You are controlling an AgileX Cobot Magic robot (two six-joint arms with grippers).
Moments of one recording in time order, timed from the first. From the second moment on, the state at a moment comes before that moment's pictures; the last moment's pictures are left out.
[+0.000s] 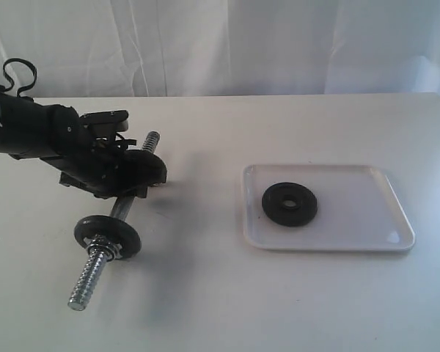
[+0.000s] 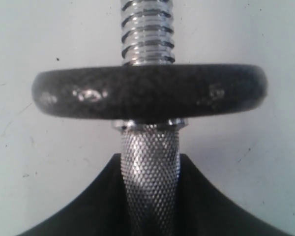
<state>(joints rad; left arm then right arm) -0.43 1.91 -1.15 -0.31 0.32 0.00 0.04 0.01 0.00 0.00 0.30 0.04</state>
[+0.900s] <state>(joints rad) -0.50 1.81 -1.12 -0.31 0.59 0.01 0.04 0.01 0.00 0.00 0.30 0.04</state>
